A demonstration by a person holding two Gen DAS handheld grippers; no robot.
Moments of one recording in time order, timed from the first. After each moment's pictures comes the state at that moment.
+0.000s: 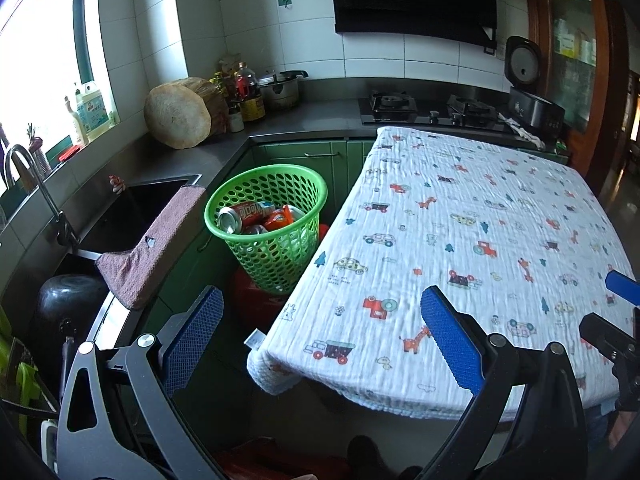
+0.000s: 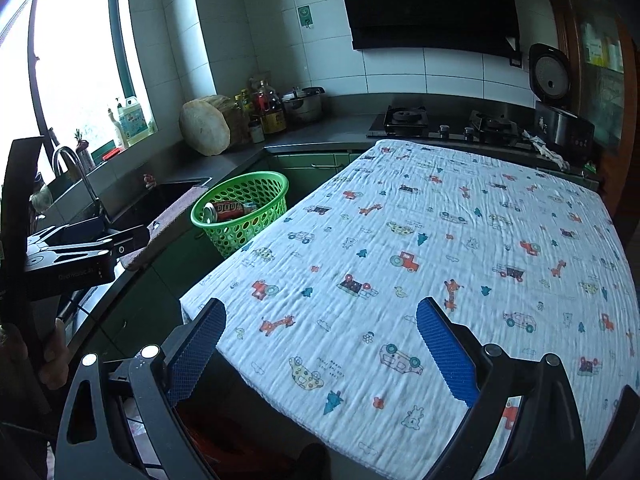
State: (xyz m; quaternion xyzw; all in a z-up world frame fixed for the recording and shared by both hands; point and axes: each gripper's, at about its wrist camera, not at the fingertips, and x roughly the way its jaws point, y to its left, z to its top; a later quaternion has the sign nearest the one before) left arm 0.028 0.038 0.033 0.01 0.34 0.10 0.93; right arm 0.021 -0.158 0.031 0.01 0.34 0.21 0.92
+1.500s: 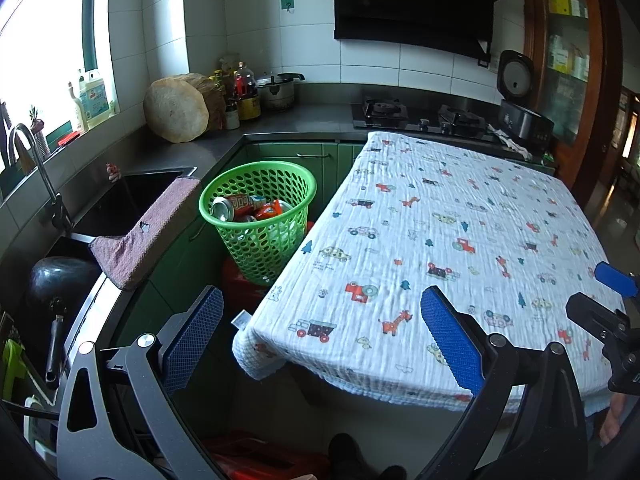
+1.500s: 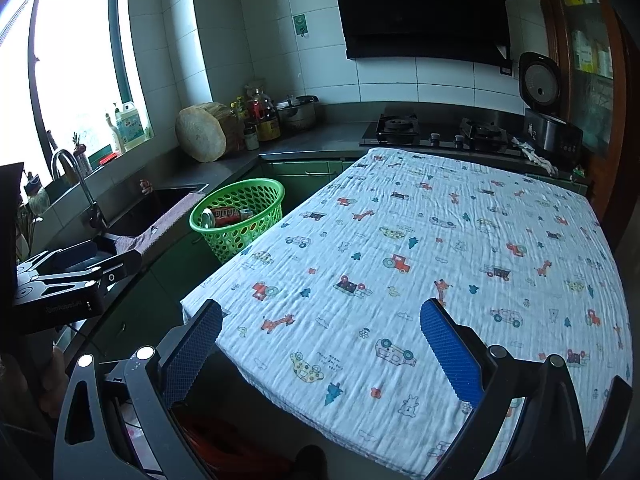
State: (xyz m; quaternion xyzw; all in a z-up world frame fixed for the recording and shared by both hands) left arm -0.004 0.032 0.031 -0.02 0.33 0.09 0.94; right arm 0.000 -0.159 0.043 0.01 0.33 0.20 0.92
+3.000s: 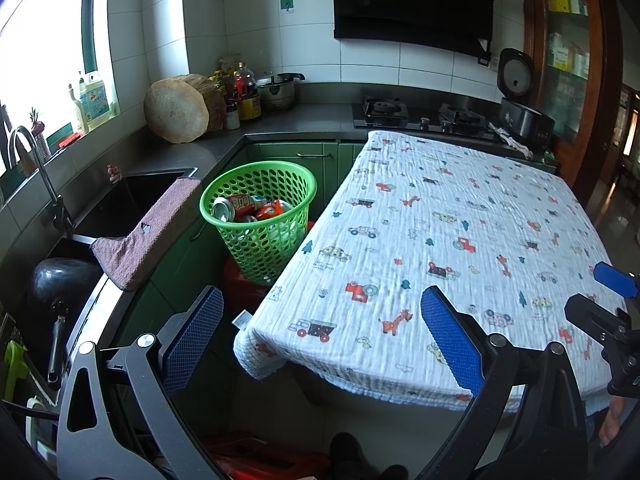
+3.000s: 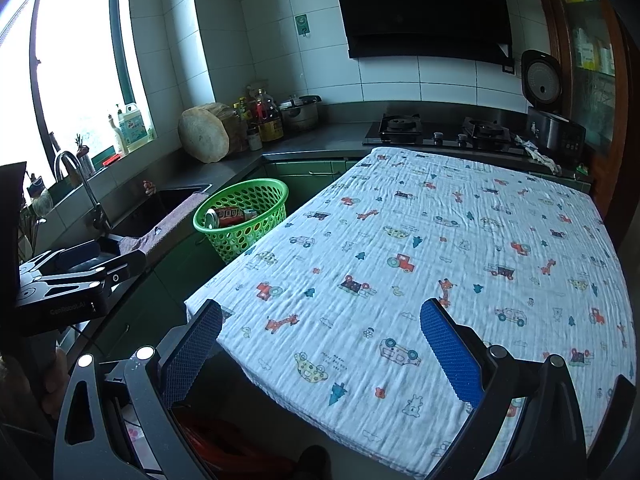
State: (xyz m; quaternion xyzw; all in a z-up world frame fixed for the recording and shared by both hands) left arm -0.005 0.031 0.031 -0.02 0.33 0.09 0.94; right arm 0.000 -0.156 0.042 0.01 0.33 0.20 0.92
